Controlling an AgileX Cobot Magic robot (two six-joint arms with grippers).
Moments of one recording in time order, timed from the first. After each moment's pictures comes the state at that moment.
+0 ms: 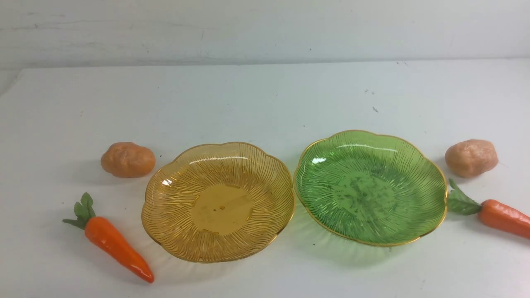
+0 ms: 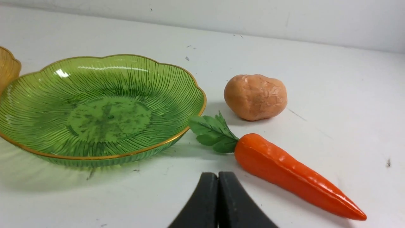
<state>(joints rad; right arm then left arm) 0.09 -0.01 0.03 -0.08 0.38 0.01 -0.07 -0.01 0.03 -0.04 0.38 0.03</state>
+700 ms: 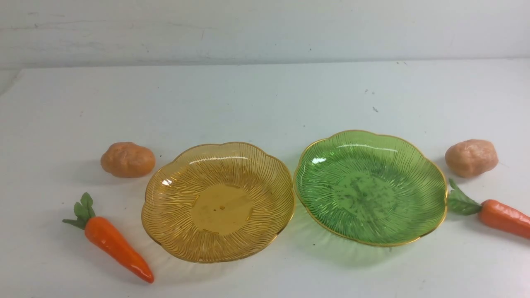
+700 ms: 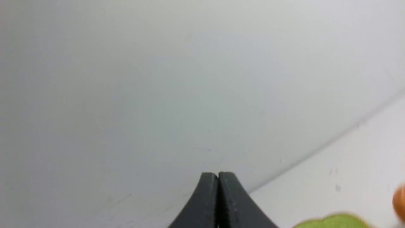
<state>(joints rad) 0.09 0.06 -0.31 0.51 0.25 0.18 -0.07 -0.01 0.03 -0.04 0.38 0.03</state>
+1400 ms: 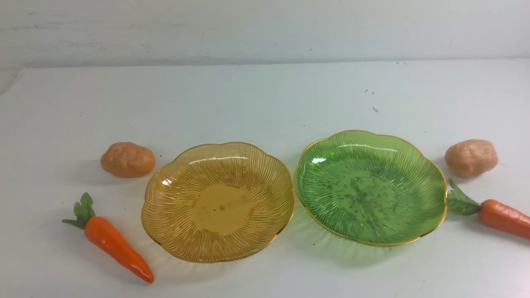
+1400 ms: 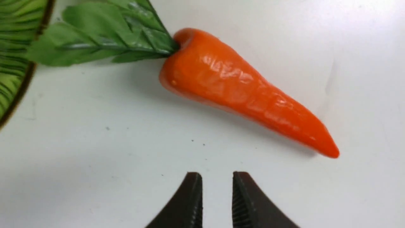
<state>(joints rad) 0.09 1.65 -1.10 -0.25 1.10 0.19 -0.07 -0.01 0.03 -0.04 0.38 0.03</state>
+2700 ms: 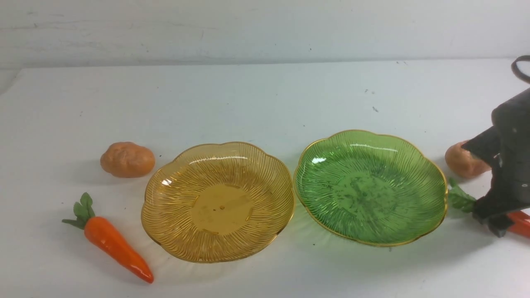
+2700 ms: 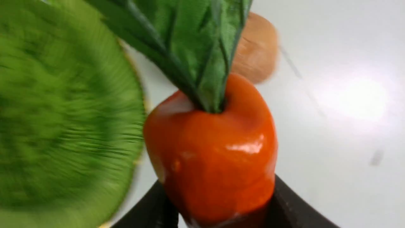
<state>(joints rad) 0.09 1.74 -1.53 -0.13 1.22 -0.01 -0.07 -0.01 0.03 -0.04 0.38 0.03</state>
